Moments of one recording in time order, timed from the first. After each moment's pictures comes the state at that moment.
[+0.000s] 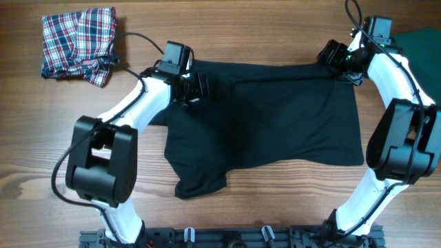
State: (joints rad) left arm -0.30 1.94 1.26 -0.45 0.14 -0.46; right arm -0.19 2.06 1.52 -0.58 -0.20 0.33
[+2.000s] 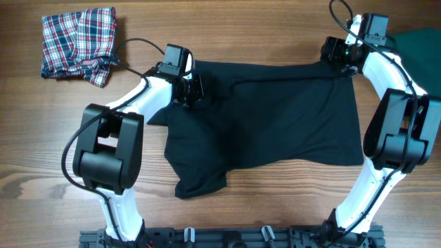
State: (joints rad) left arm -0.28 2.03 1.26 -0.37 0.25 -0.44; right arm -0.19 2.17 1.55 -0.36 -0.12 0.06
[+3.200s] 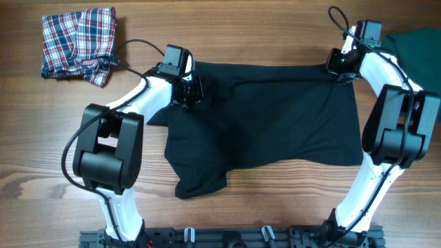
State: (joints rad) left arm -0.28 2.03 1.26 -0.40 0.25 -0.44; right arm -0.19 2.21 1.56 -0.48 -0.11 0.12
